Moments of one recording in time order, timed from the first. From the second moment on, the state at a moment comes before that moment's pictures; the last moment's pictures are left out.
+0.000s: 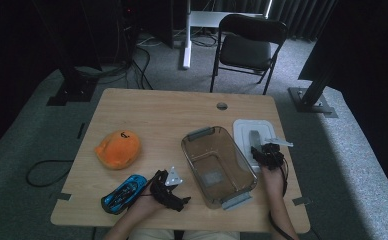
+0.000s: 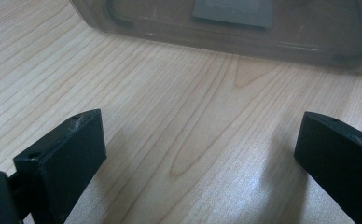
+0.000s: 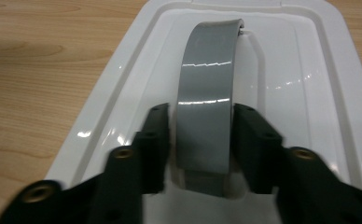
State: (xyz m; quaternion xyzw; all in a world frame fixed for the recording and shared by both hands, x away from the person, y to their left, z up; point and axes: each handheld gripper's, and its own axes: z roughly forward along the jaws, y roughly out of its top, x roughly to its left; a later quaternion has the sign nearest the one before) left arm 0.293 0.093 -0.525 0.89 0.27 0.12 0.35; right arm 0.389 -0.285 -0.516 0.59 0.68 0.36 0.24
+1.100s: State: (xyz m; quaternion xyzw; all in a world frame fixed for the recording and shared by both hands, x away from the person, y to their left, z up) left arm 0.308 0.079 -0.501 0.86 0.31 0.18 0.36; right arm 0.329 -0.285 -0.500 0.44 0.76 0.43 0.19
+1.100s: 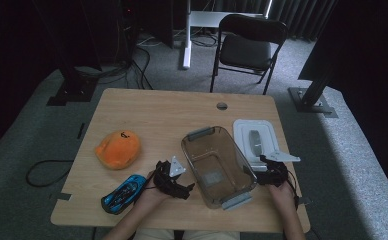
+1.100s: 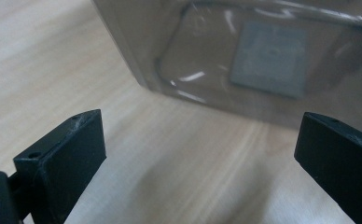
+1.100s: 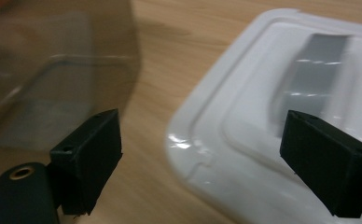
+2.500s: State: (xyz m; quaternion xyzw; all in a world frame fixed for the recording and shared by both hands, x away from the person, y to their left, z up) left arm 0.389 0.120 -0.476 0.88 0.32 0.17 0.30; right arm 0.302 -0.224 -0.514 0.35 0.81 0.46 0.10
